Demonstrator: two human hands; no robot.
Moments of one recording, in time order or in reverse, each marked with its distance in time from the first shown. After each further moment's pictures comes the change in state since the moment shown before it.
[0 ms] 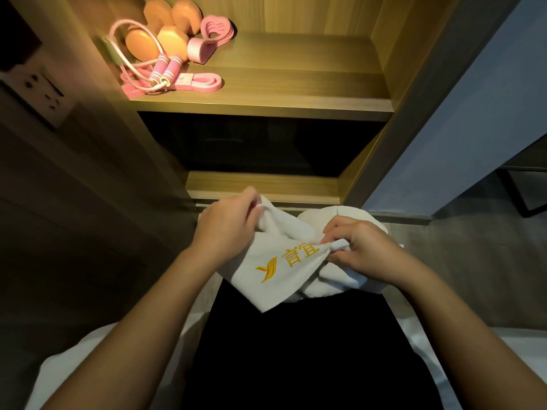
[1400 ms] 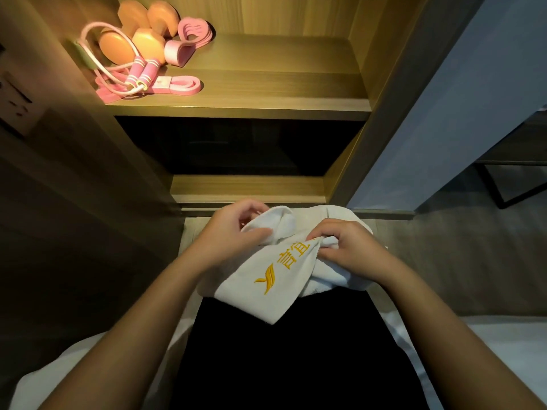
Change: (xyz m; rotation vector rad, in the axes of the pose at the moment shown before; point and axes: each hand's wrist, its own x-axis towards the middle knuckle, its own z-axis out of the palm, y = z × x) left_hand -0.005 0.029 -0.004 -0.682 -0.343 -0.174; right_hand -0.005 0.017 0.006 0.136 0.089 0.032
